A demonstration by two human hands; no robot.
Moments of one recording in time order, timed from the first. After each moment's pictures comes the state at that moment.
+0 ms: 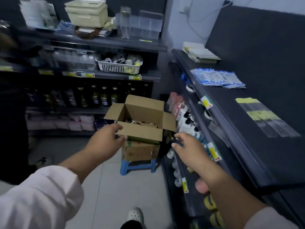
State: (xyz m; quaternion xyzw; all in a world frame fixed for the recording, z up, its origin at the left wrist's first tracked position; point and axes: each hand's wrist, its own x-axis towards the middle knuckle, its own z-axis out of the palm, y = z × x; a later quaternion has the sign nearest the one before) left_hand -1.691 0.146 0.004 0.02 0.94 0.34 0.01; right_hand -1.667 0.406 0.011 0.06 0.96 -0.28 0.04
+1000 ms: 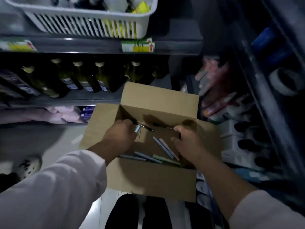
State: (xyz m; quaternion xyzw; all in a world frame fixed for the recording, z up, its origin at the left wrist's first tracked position) left_hand -2.157 0.176 -0.222 -0.03 0.94 0.23 0.25; right_hand -2.131 0.395 -0.223 0.10 0.94 -0.22 0.23
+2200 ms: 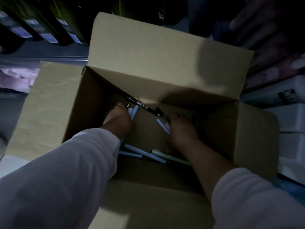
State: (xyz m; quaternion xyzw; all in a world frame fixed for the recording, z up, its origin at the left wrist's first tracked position) left_hand -2.215 0.217 -0.432 -0.18 0.91 0.13 0.34; right_hand -2.184 0.396 -0.434 0.04 0.94 -0.10 0.31
